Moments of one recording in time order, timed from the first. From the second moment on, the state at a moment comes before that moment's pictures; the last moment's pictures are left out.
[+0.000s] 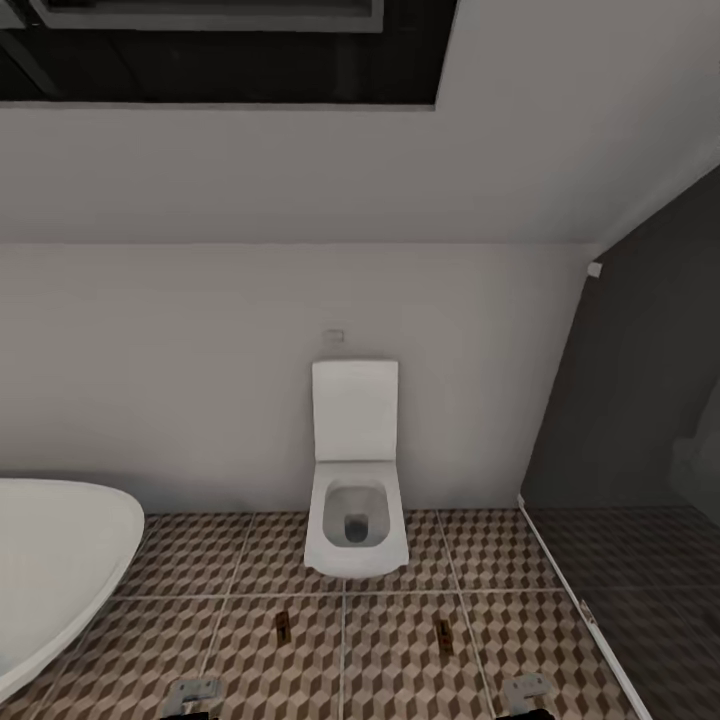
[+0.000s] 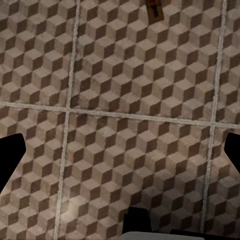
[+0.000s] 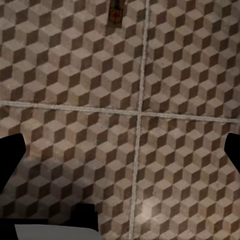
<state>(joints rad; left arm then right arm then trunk) -0.50 0.10 -0.12 0.00 0.20 -0.01 0.01 -0.52 -0.04 -0.05 0.03 0.19 -0.02 -0.06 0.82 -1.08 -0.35</state>
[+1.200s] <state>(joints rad) -0.50 0.10 -0.11 0.00 0.20 -0.01 0.00 -0.52 -0.04 -0.05 0.03 0.19 -0.02 -0.06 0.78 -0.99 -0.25</state>
